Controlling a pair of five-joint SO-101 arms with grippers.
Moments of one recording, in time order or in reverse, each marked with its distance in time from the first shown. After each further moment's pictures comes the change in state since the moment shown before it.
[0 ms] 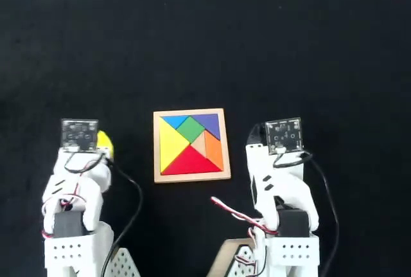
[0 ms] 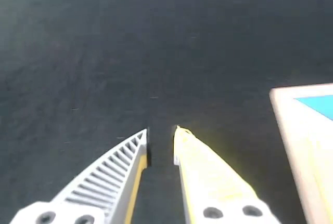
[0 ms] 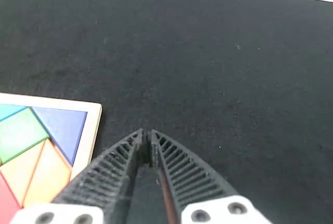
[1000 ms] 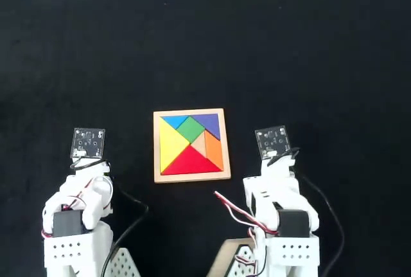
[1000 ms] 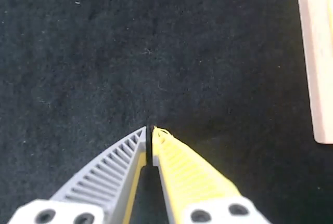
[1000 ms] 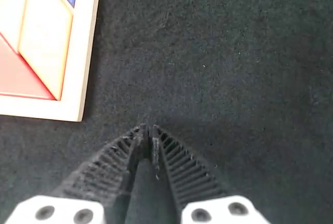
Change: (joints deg) left arm -1.3 1.7 0.2 24.3 -0.1; right arm 0.4 0.0 0.0 30.1 0.1
